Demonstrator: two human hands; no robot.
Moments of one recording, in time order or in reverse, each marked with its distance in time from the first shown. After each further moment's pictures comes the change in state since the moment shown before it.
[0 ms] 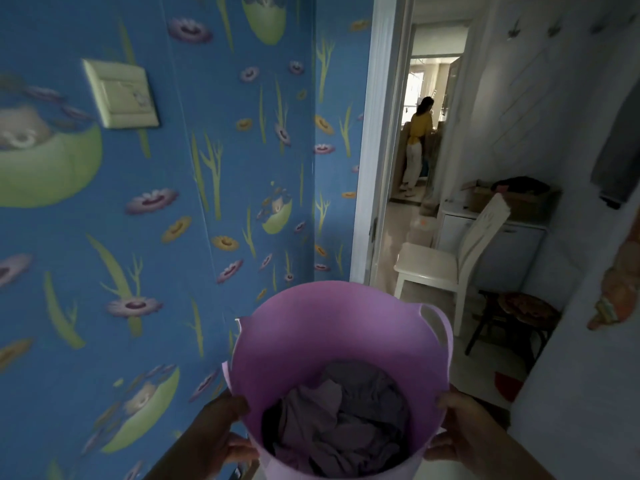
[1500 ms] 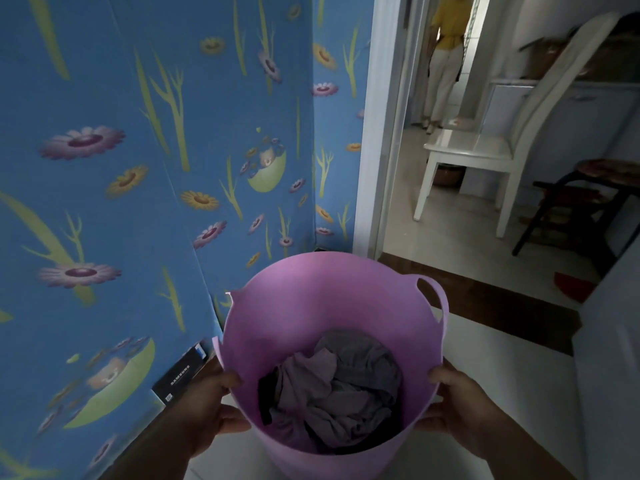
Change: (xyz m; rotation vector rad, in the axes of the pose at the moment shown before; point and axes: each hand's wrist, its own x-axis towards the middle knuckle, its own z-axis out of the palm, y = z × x) left_hand 0.344 -0.483 -0.057 0.030 0.088 -0.076; right_hand 0.393 0.430 -0.068 -0.009 -0.106 -0.020
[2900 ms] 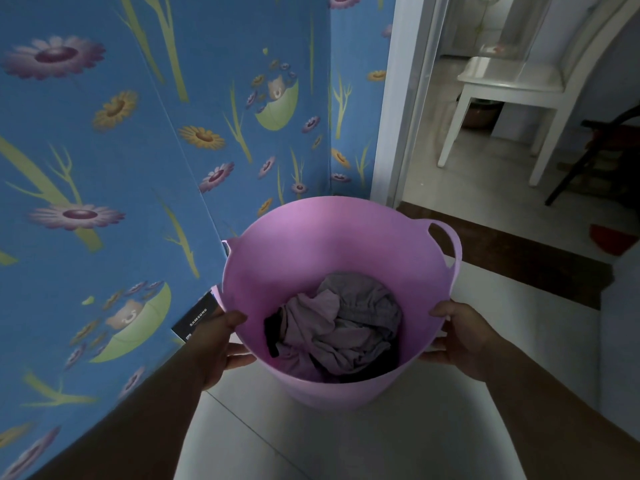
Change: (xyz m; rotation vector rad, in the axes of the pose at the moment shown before) left_hand 0.015 0.000 -0.013 0.021 0.062 -0.016; right_hand 0.048 0.002 0.010 -0.011 0.006 0.060
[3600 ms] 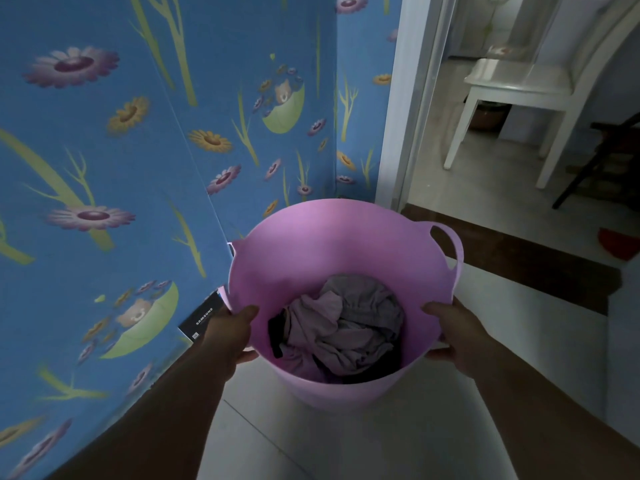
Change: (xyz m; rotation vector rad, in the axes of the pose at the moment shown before) left_hand -0.011 0.010 0.029 0.080 0.240 0.027; right_hand 0.000 -0.007 0.022 -0.142 0.203 -0.054
